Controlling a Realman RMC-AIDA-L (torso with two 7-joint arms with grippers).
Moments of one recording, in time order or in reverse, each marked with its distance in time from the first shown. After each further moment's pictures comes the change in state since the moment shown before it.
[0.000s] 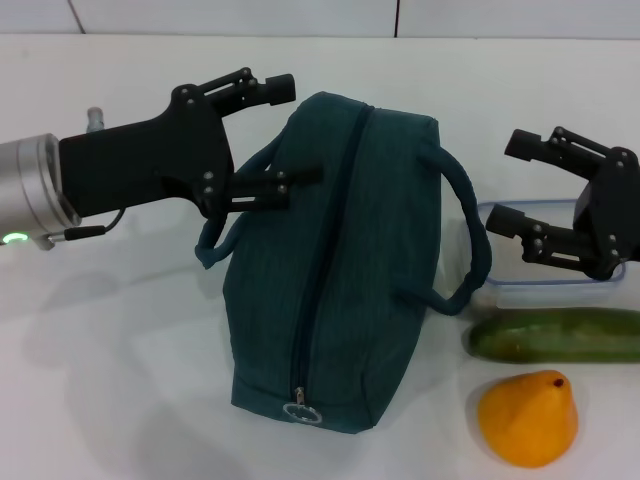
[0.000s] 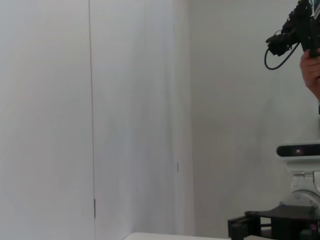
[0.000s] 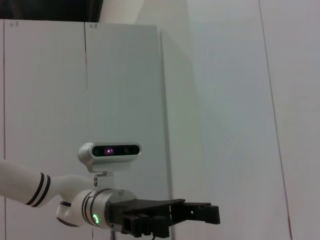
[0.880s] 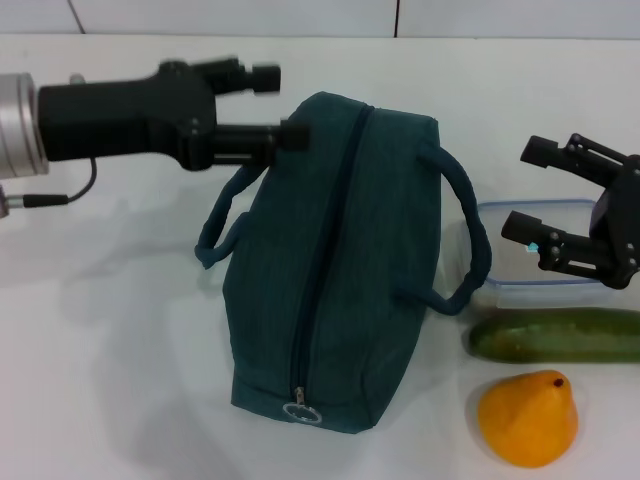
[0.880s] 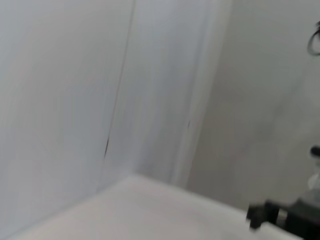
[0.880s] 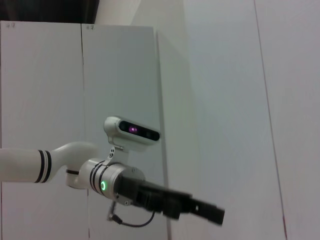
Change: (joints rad) left arm 0.021 -0.007 -0.010 0.366 0.161 -0.046 -0.595; right arm -0.037 -0.005 0.001 -0.026 0.005 -0.011 0.008
